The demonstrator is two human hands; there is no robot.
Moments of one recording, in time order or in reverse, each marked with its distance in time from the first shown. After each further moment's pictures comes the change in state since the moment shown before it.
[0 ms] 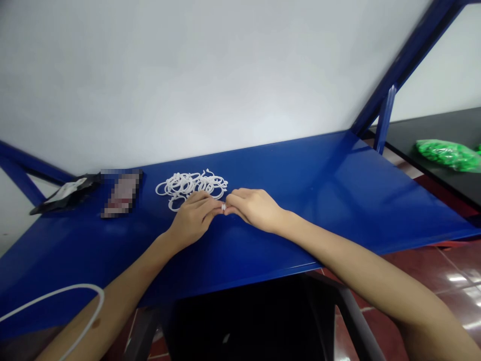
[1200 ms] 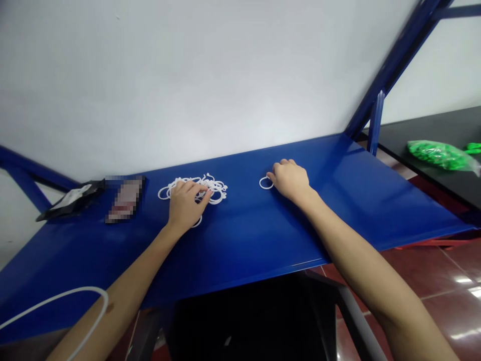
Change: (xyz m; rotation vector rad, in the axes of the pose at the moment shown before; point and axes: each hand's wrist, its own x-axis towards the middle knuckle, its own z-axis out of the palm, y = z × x) left_hand -0.002 -0.043 0.013 0.319 0.033 -0.421; right_hand -0.015 0.073 -0.043 -0.642 -0.060 0.718
